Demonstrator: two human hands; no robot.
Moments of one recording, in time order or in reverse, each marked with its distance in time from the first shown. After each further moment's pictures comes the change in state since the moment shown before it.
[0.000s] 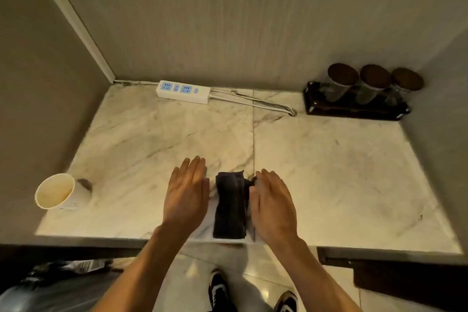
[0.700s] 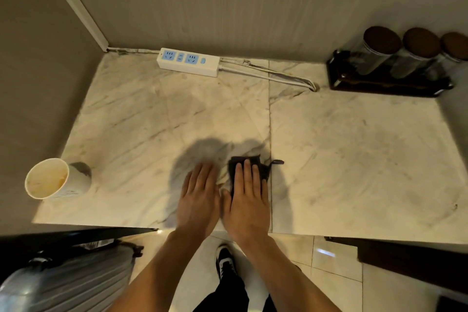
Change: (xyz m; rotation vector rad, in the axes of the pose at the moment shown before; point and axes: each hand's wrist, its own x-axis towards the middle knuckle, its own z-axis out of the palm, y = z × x) left_hand -0.021 -0.023 0.055 0.039 -0.070 -0.048; right_hand -0.003 -0.046 0.102 -0.151 -0.046 0.013
